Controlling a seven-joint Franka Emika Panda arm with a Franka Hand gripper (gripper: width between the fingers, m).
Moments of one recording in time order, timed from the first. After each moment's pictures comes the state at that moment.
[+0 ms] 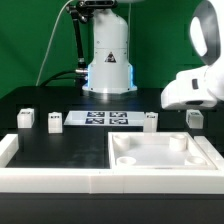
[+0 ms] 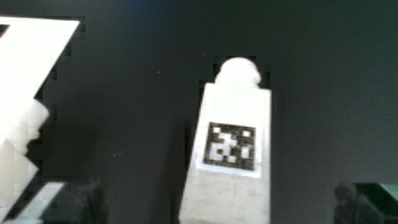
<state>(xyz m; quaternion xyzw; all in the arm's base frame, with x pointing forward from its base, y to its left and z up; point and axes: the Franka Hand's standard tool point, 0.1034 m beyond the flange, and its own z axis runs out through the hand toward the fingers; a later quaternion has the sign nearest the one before) 0.369 0.194 0.032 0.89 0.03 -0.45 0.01</state>
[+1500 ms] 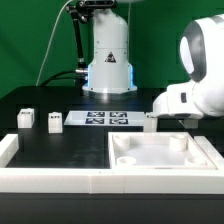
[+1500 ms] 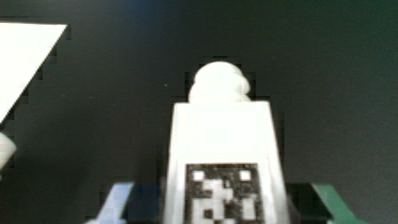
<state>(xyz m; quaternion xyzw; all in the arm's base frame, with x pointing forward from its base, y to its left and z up) 0.340 0.183 0.005 0.88 0.02 -0.47 0.02</state>
